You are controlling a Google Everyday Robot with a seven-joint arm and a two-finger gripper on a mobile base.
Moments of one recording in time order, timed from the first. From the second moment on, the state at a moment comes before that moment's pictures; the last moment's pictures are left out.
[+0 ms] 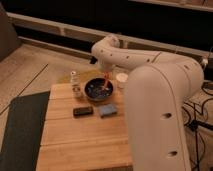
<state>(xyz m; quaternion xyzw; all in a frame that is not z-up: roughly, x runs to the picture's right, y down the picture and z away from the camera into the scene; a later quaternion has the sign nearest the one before) -0.005 -0.080 0.876 -0.13 0.12 0.65 0.73</state>
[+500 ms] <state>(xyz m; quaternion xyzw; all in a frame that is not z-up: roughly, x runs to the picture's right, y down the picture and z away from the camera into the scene) -0.037 -0.098 0.923 -0.14 0.05 0.67 0.73</state>
